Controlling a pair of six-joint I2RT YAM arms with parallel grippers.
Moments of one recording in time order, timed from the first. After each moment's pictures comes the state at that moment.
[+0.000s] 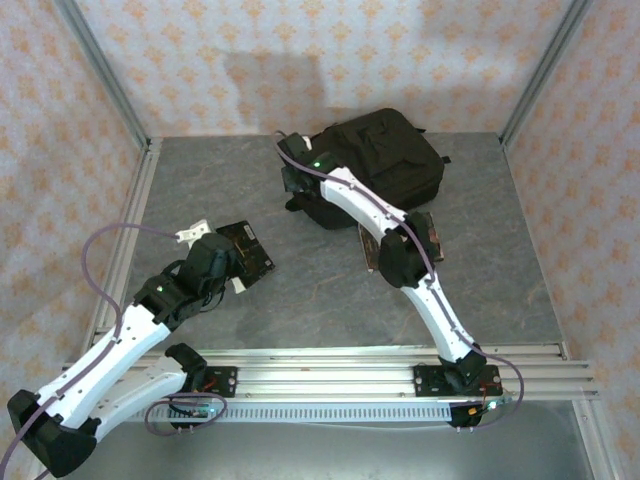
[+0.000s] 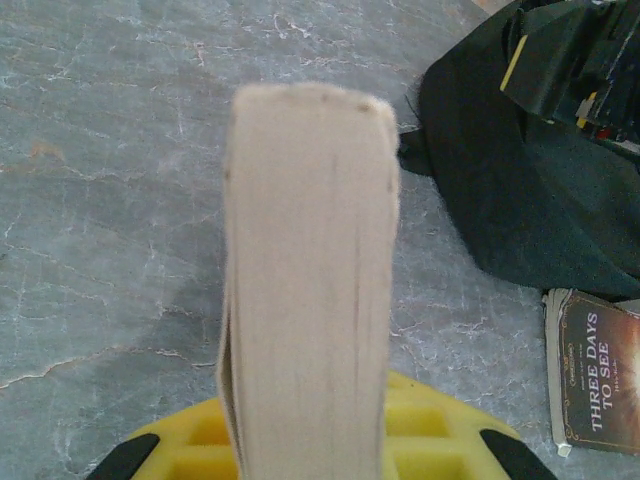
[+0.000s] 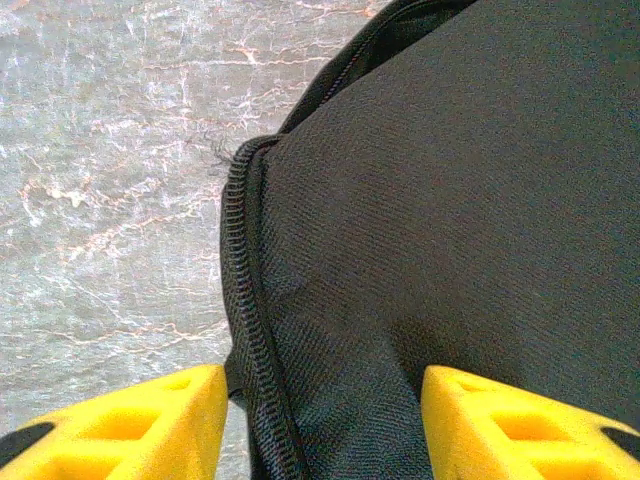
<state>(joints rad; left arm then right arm) -0.54 0.79 0.75 -0.71 -0.37 -0.93 0.71 2.46 2.41 -0.85 0.29 0.36</state>
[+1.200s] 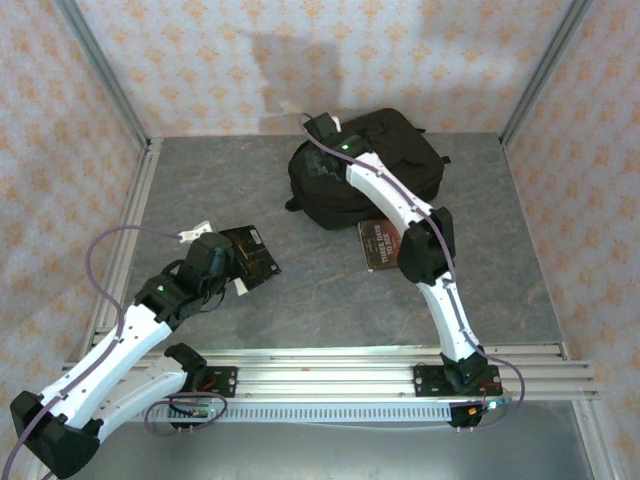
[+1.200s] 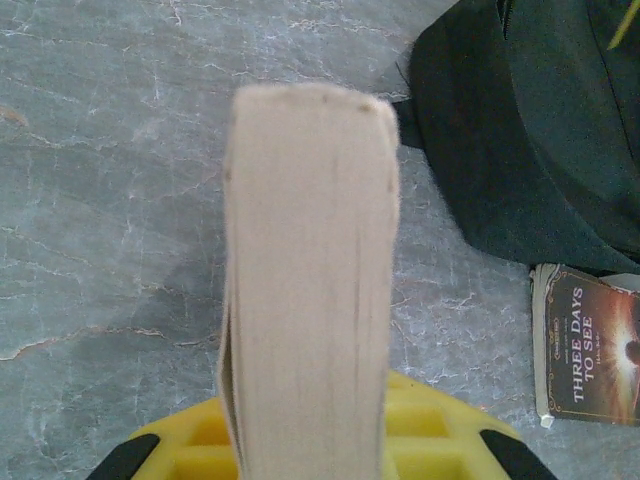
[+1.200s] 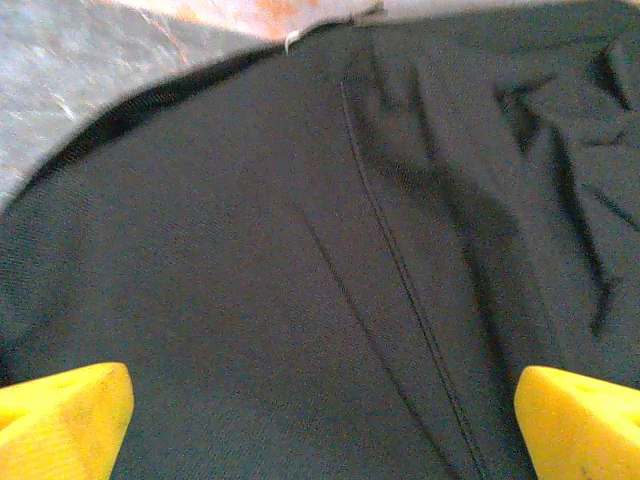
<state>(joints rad) -0.51 0.80 0.73 -0.69 -0.29 -0.92 0.60 2.34 2.33 -0.89 0.42 0.21</state>
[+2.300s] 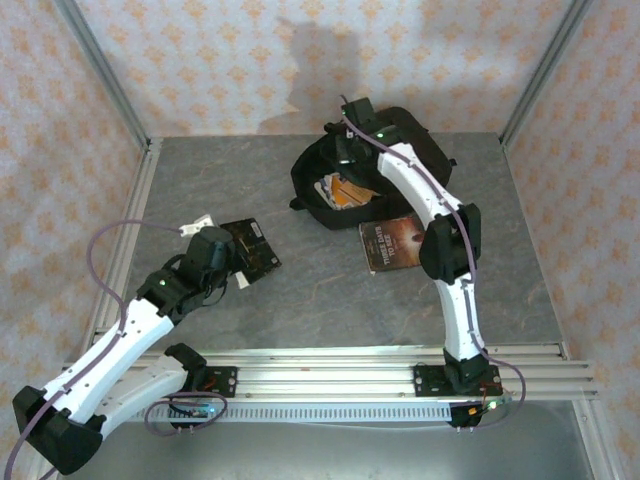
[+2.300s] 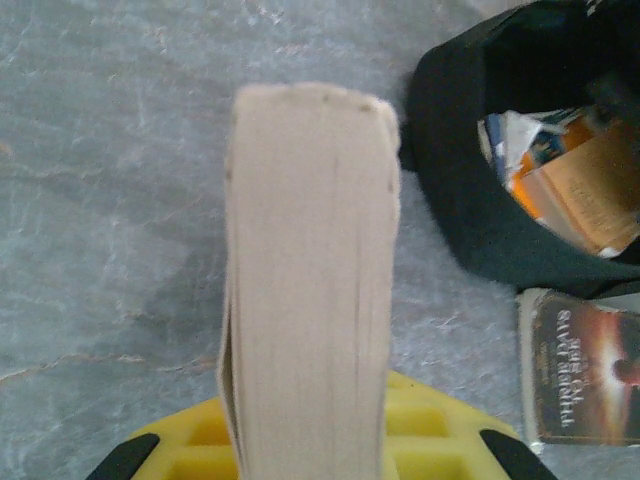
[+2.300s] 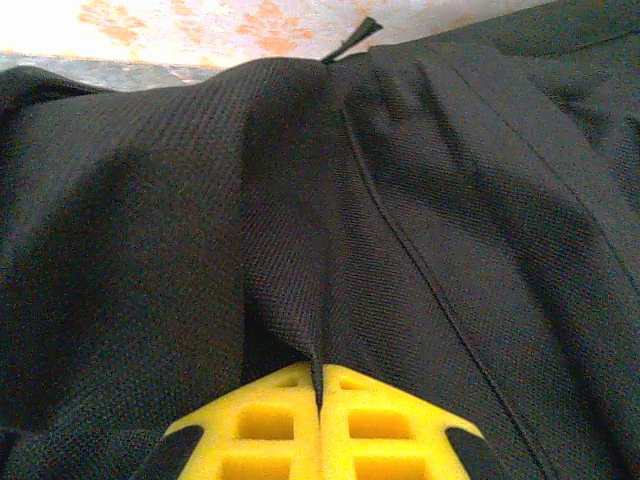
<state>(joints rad) -0.49 0.84 0.78 -0.64 -0.29 -0.91 0.45 2.19 2.18 -0.78 0.10 0.24</state>
